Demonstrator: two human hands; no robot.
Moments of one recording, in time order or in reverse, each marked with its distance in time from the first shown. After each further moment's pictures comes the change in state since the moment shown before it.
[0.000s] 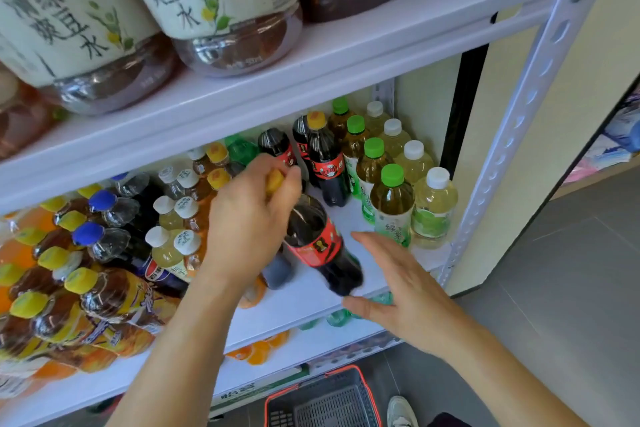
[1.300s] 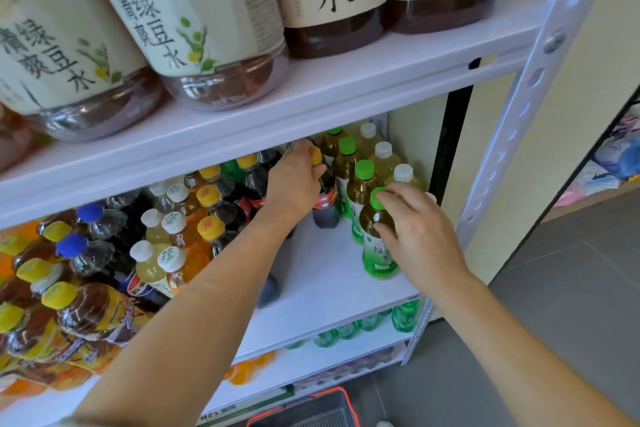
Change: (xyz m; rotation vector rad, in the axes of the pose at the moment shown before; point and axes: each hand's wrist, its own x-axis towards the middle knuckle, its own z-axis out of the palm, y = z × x) left_hand 0.087 -0.012 0.096 0.143 -0.175 -0.040; right_hand 0.054 0.003 -0.064 -0.465 0.526 -0.110
